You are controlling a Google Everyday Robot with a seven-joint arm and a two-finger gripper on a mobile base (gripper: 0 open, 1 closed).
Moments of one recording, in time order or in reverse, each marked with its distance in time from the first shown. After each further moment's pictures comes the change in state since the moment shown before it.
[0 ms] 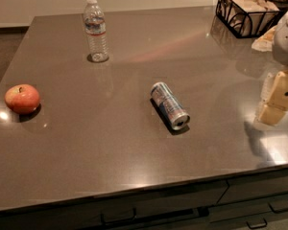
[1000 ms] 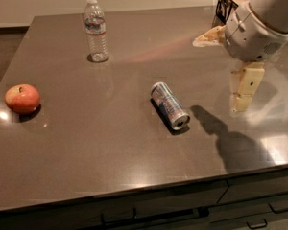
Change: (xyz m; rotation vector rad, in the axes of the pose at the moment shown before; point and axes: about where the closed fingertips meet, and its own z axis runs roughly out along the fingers) arm -0.068 -0.021 0.041 -0.089 -0.190 -0.499
